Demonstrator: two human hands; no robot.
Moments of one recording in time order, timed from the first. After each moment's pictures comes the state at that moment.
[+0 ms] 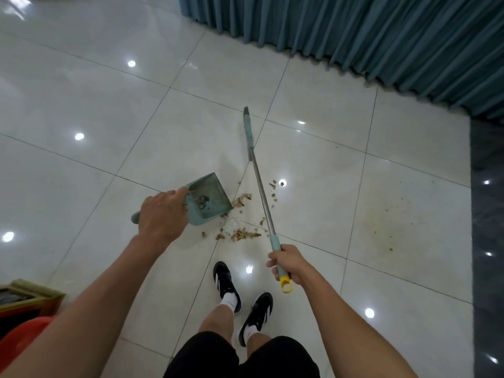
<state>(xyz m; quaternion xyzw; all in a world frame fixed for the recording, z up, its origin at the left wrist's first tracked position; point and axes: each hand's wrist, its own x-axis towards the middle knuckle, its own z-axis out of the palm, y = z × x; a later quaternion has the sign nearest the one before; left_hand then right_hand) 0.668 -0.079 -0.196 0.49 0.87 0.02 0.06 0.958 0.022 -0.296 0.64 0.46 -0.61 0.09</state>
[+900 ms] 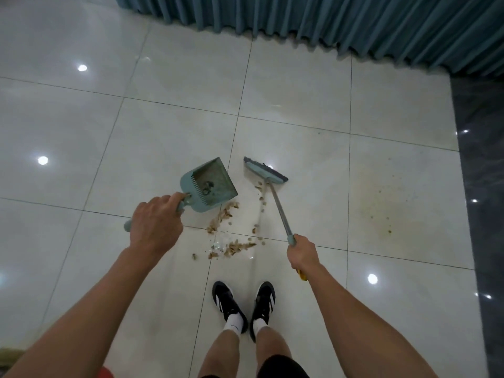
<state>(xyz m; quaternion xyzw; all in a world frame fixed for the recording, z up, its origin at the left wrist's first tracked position) 0.623 0.067 -0.237 0.58 0.81 0.03 0.08 0.945 0.150 -0.364 0.71 0.54 -0.43 0.12</state>
